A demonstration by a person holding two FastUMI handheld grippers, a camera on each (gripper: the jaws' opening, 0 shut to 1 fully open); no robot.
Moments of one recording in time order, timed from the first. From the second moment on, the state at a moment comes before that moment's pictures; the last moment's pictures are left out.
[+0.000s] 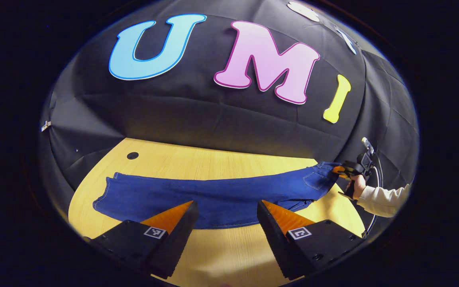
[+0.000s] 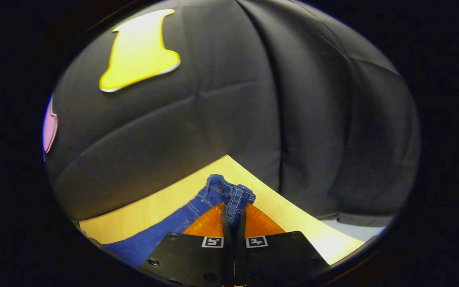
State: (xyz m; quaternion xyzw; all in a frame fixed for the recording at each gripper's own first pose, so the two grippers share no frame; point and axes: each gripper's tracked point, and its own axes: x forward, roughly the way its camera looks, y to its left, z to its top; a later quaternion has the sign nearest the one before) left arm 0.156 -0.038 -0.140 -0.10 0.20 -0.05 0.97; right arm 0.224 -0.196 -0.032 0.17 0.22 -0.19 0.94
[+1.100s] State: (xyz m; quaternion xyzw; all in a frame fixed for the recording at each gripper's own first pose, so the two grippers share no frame) left arm 0.018 0.080 -0.182 -0.20 0.20 0.10 0.95; right arm 0.178 -0.174 -0.027 0.06 0.29 0.23 0.93
